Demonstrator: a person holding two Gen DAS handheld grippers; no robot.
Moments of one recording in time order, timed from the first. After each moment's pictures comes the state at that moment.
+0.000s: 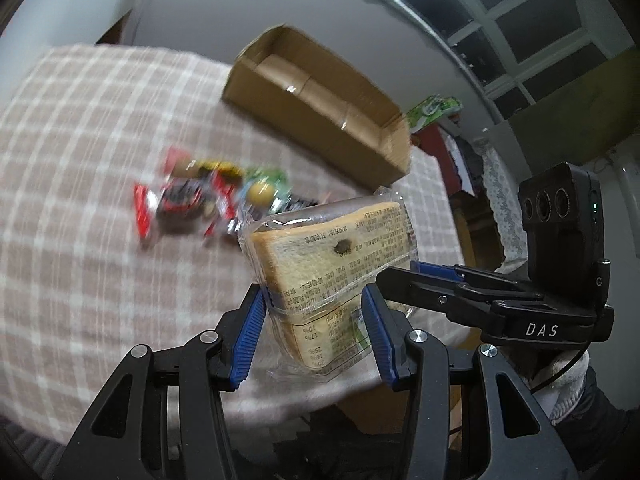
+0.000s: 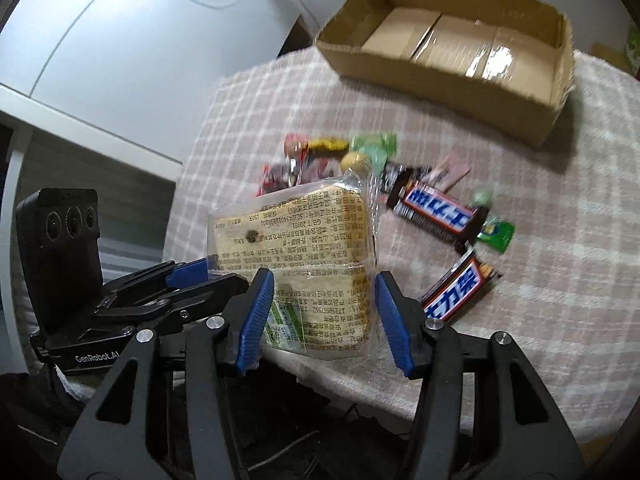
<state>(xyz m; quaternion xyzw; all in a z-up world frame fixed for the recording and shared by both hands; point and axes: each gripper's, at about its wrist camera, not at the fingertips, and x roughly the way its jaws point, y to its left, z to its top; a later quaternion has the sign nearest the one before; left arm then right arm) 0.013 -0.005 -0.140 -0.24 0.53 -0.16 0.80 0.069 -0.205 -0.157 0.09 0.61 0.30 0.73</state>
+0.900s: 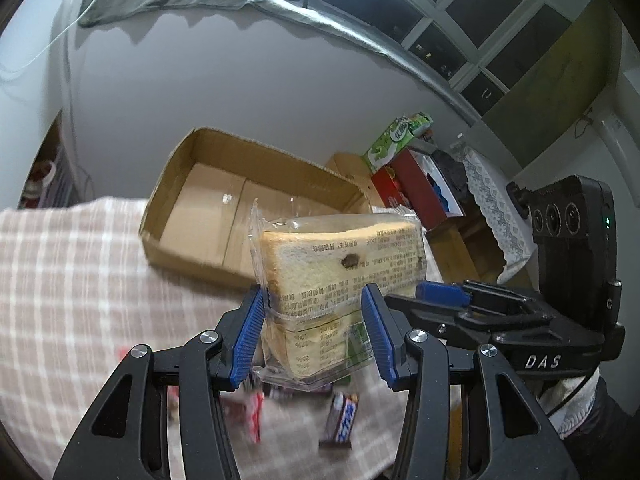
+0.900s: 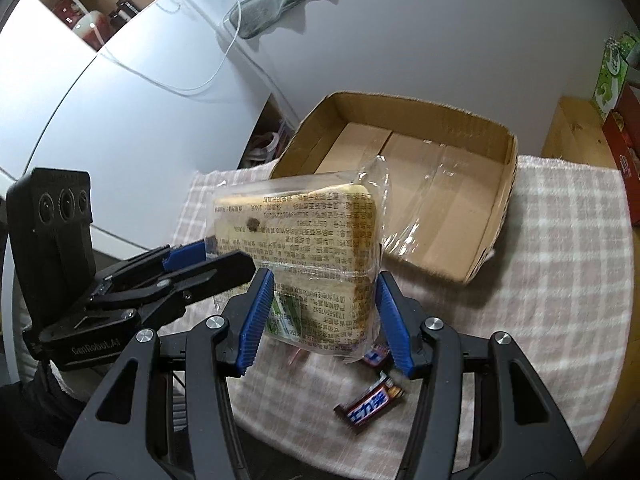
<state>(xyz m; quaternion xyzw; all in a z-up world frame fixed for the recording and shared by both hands) 0.149 -0.052 -0.095 -0.16 0.47 -0.22 0.84 0.173 -0.242 -0.110 0.10 0.54 0.25 0.80</state>
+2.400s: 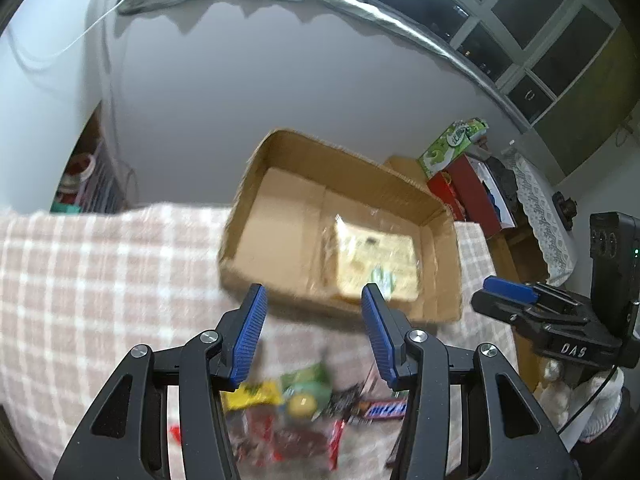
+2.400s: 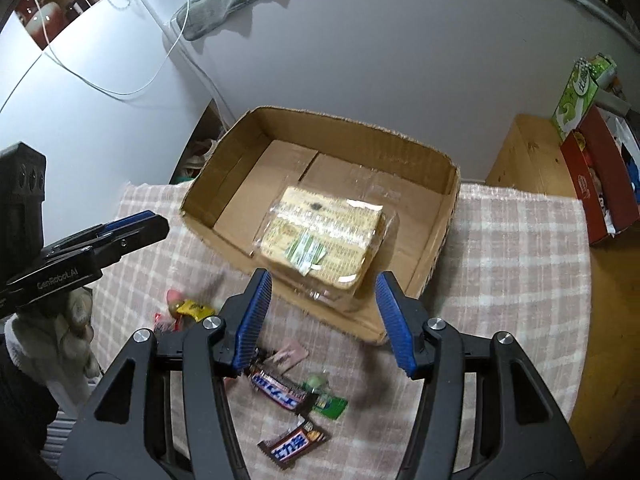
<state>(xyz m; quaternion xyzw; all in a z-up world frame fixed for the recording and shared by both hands) 0.177 -0.003 -0.123 -0.15 0.50 -0.15 0.84 0.192 -0.251 -0.128 0.04 0.54 0.17 0.82</state>
